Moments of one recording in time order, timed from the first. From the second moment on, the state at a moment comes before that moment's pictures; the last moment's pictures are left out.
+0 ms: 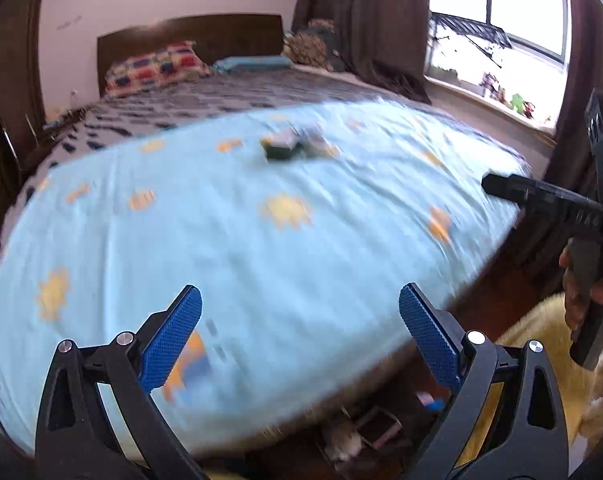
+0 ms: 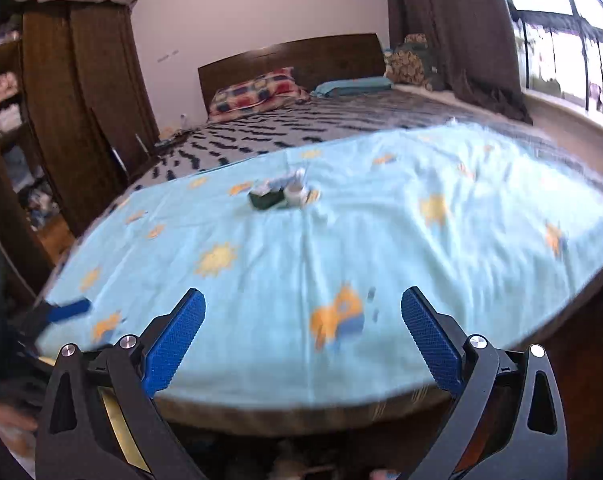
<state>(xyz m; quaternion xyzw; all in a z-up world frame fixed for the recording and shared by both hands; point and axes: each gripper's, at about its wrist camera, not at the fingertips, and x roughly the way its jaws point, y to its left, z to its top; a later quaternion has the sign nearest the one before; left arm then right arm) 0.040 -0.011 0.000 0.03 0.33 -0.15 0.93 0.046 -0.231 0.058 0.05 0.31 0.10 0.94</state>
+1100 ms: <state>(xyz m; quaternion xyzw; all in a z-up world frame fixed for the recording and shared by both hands) 0.284 -0.047 -0.046 0.04 0.40 -0.14 0.90 0.305 -0.176 0.001 0.12 0.41 0.13 0.89</state>
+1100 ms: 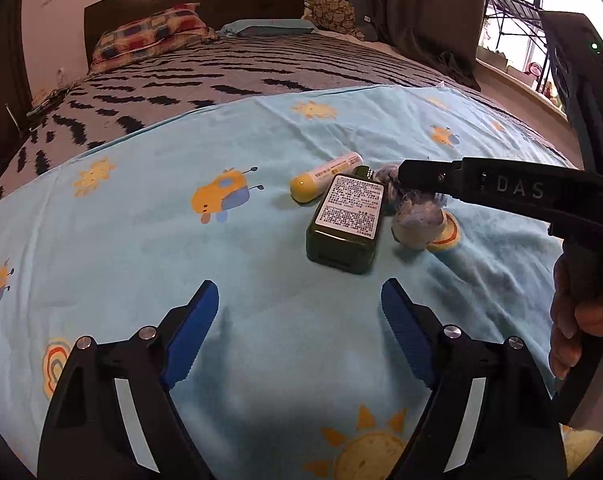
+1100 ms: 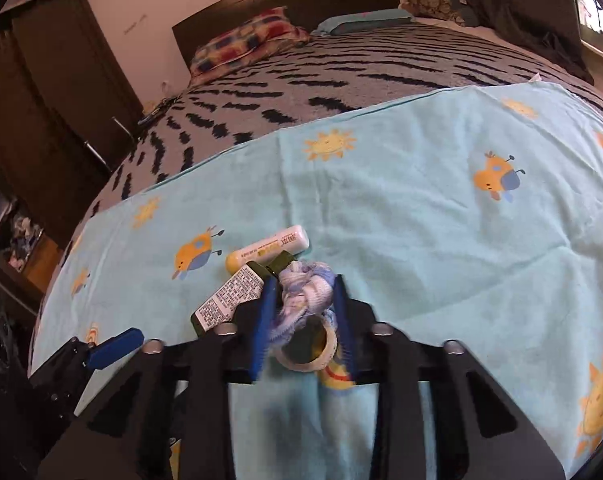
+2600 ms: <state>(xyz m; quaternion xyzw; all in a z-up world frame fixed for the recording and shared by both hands) 0.071 -0.023 0.011 0.02 0.33 -0.17 0.93 0.057 -0.196 0.053 0.04 0.31 0.16 0.94</state>
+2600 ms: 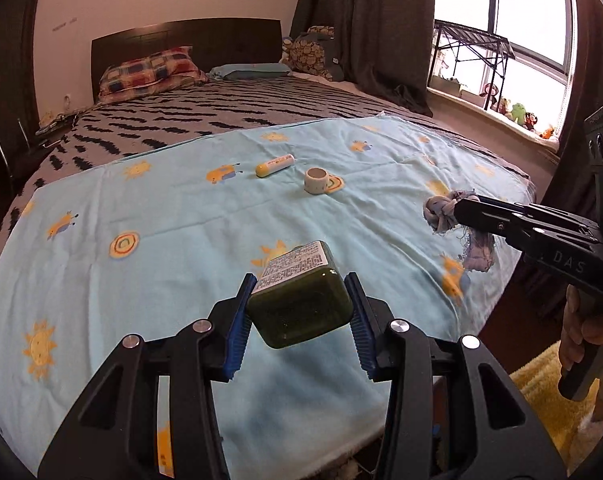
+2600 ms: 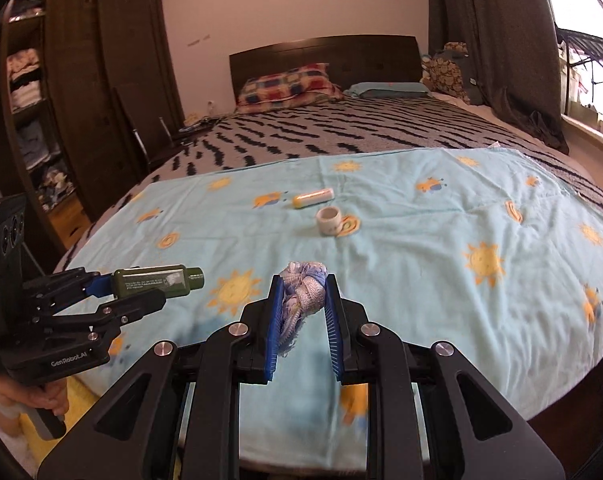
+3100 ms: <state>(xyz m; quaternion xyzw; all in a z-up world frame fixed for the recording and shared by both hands) -0.040 -0.035 -0.073 0.01 0.39 -0.22 0.89 -0.063 -0.192 -0.016 0.05 0.36 0.17 0.92</state>
